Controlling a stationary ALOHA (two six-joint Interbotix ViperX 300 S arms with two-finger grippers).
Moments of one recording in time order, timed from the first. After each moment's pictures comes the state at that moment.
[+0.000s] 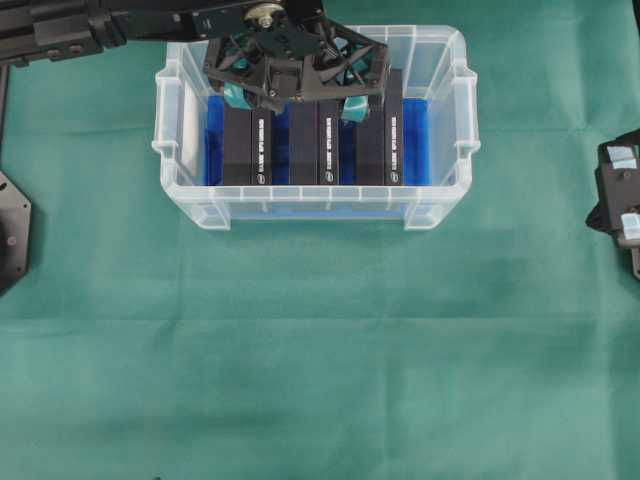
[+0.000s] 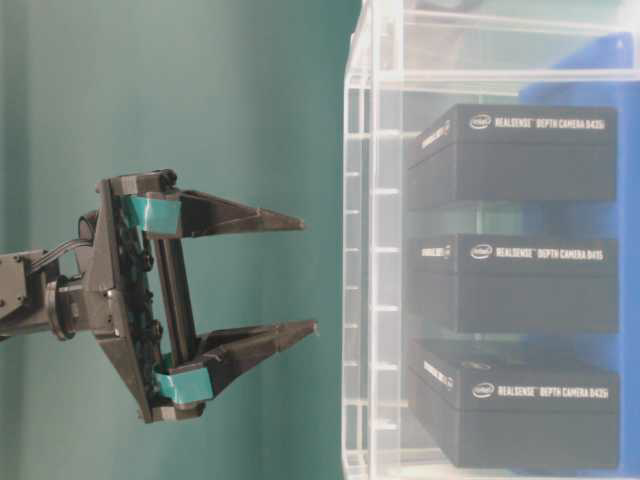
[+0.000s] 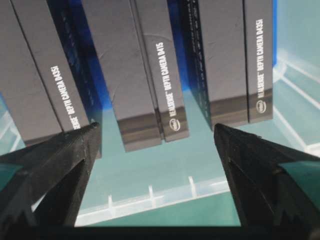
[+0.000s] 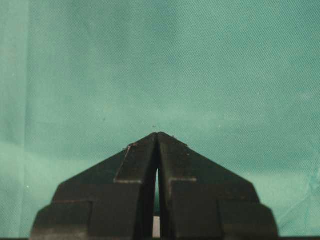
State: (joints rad) left arm 0.21 0.23 -0.25 0.05 1.36 -1.20; right arm 0.00 -0.84 1.10 -0.02 0.95 0.06
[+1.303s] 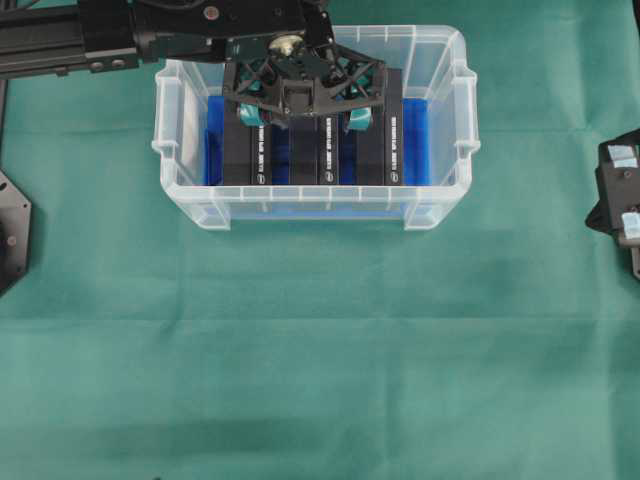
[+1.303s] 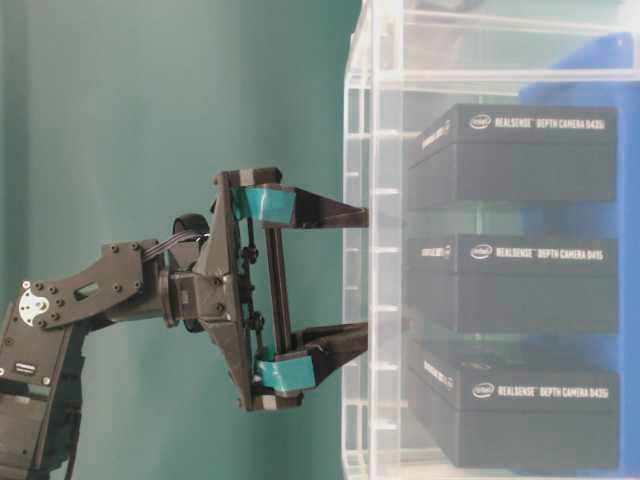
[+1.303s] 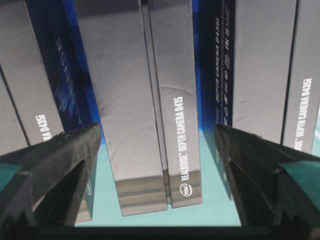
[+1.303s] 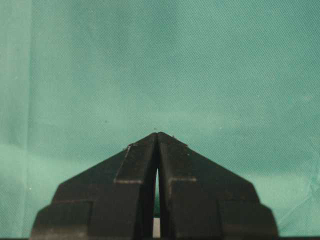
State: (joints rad) left arm 0.23 0.29 -0.13 0.05 1.21 -1.27; right arm 0.00 -0.84 1.09 -0.02 0.95 0.06
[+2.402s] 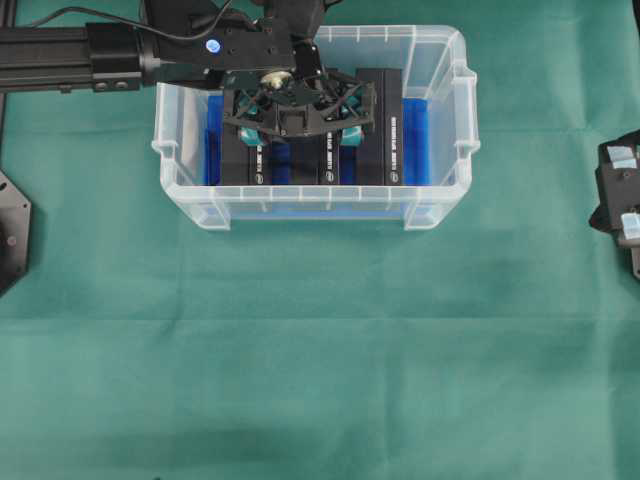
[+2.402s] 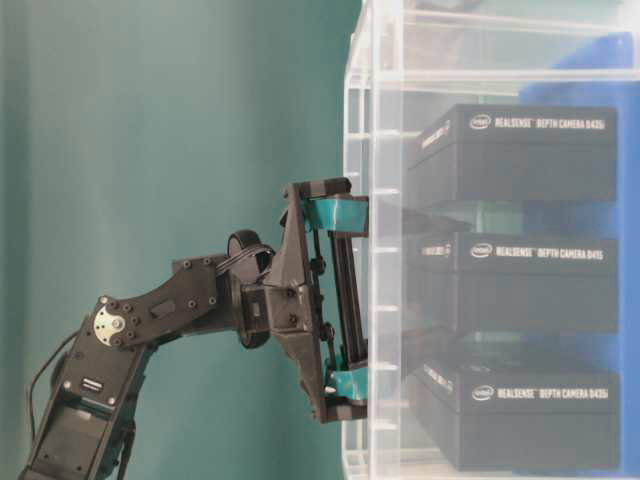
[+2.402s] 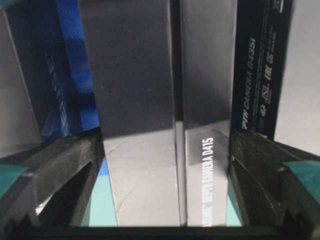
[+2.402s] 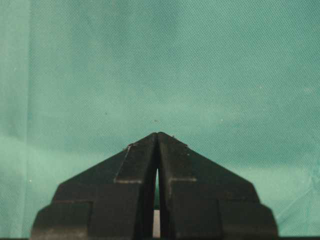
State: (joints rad) left arm 0.23 0.29 0.01 0.08 1.04 -1.32; right arm 0.00 -0.84 1.09 -0.02 0.97 0.06
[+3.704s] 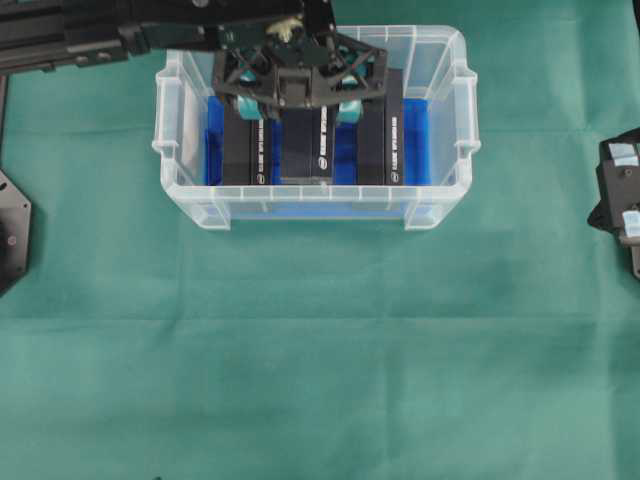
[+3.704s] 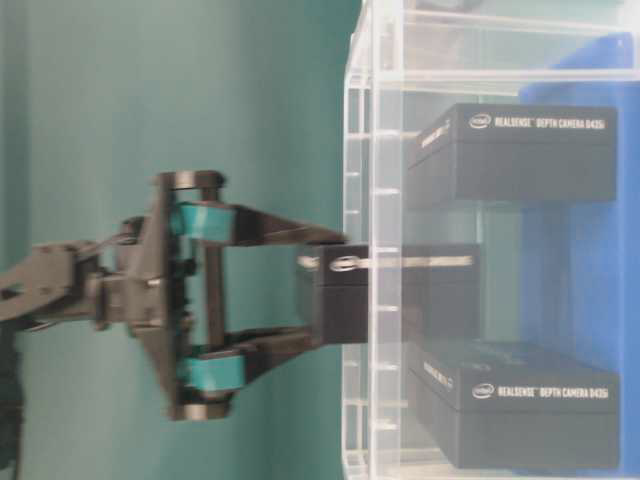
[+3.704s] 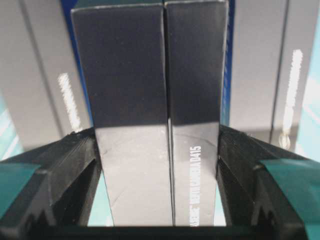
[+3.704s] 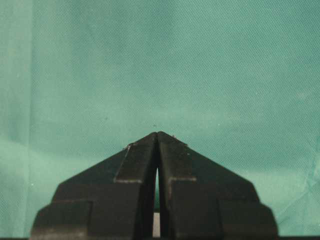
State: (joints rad) left arm 0.22 0.26 -0.26 0.06 1.41 -1.30; right arm 0.00 -0.84 1.07 -0.02 0.98 0.07
